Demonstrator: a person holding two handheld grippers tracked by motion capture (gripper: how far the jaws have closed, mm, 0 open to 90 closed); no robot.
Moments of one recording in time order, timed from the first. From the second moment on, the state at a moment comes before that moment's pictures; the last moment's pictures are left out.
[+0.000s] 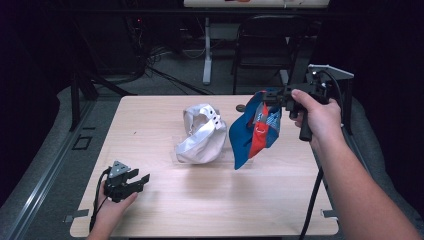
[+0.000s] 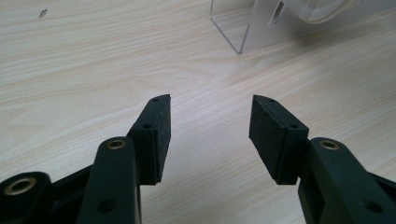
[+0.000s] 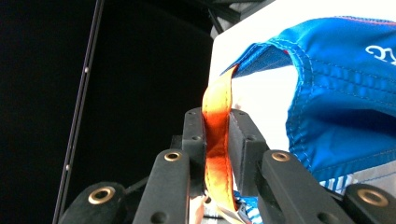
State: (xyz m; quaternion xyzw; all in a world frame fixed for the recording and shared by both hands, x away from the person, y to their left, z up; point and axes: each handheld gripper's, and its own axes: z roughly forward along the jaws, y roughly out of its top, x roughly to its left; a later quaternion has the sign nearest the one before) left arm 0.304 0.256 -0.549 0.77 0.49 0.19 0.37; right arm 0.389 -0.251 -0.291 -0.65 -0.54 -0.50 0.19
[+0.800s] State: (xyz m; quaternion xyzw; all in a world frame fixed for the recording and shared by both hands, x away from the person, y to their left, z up) left arm 0.305 0.256 -0.550 0.77 0.48 0.18 0.37; right arm 0.427 -0.252 -0.305 -0.68 -0.52 -0.48 0.17
